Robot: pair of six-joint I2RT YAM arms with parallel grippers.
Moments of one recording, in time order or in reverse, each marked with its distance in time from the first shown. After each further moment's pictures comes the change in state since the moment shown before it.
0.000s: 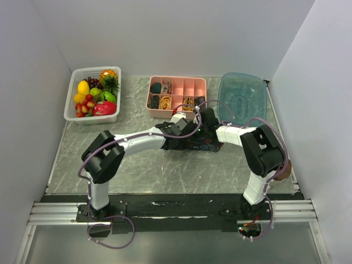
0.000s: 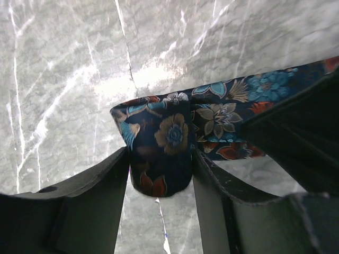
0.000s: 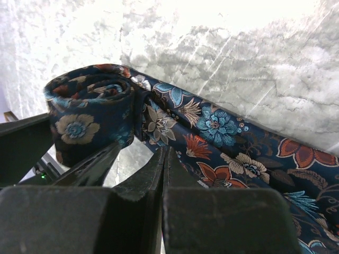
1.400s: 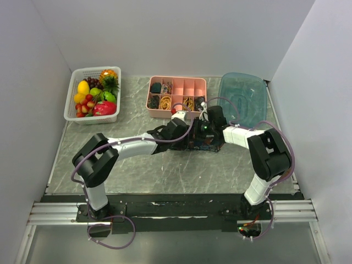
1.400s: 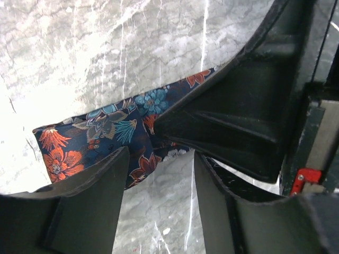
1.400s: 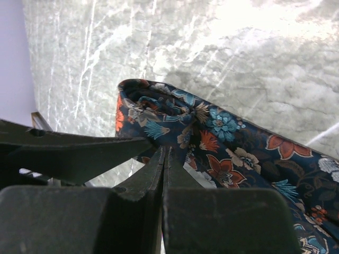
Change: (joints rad) left arm 0.028 -0.098 -0.203 0.463 0.328 -0.052; right arm -0.068 -0.080 -0.058 0.086 -0.087 -0.005
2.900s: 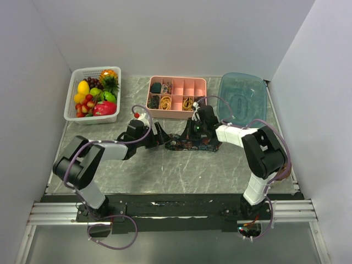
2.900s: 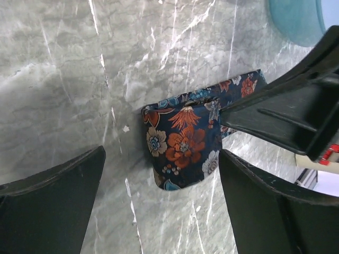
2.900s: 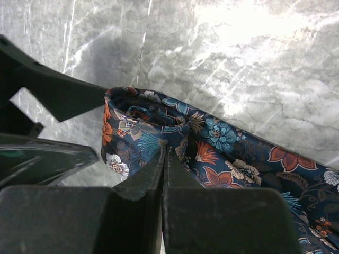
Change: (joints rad) left arm 0.384 -0.159 -0.486 0.526 0.497 -0.182; right arm 0.087 0.050 0.074 -0.059 0.123 -0.038
